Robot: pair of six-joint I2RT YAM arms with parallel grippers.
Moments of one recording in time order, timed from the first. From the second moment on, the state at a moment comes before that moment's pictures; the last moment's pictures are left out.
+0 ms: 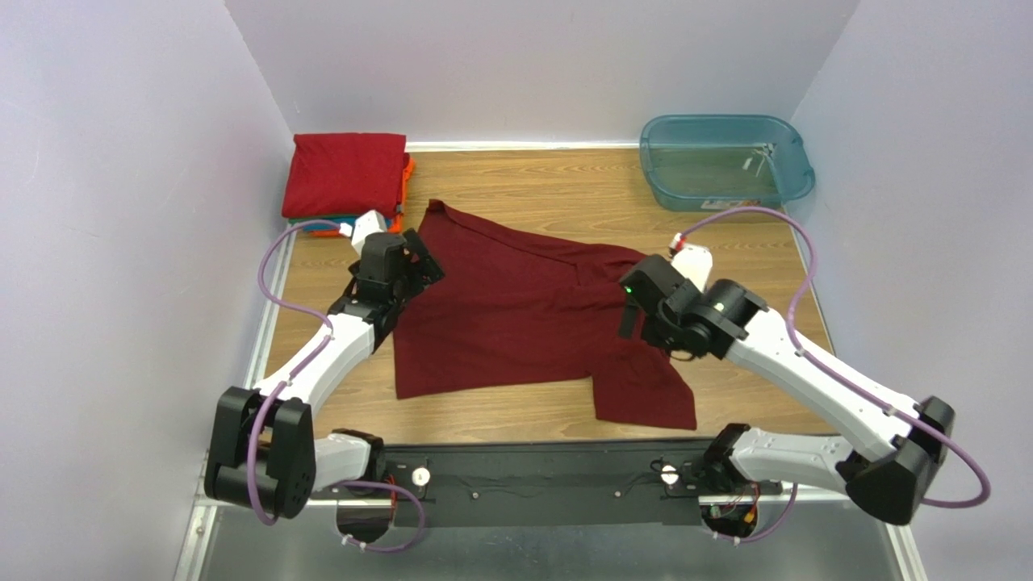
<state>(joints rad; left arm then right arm) -0.23 1.22 0.67 -0.05 -0.21 -0.68 0.79 1.12 1.07 -1.15 0.51 0.94</state>
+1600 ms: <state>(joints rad) -0.30 1.28 0.51 -0.04 -0.17 -0.77 0.08 1.39 0.67 -0.26 0.15 0.66</state>
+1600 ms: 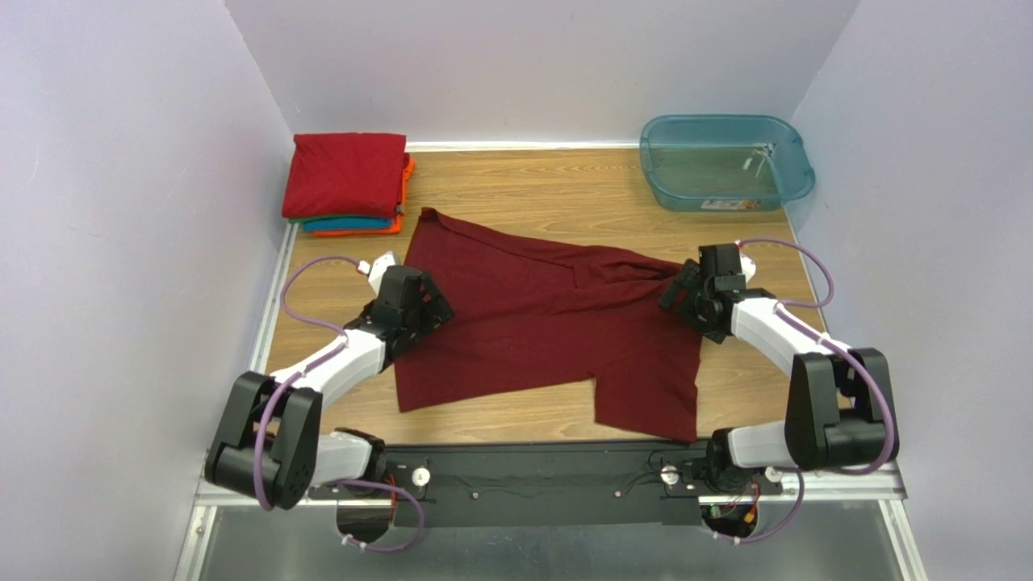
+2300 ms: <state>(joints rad) -0.29 1.20 0.77 -0.11 -0.24 -0.72 0.07 1.33 0.94 -0.39 -0.04 0.48</state>
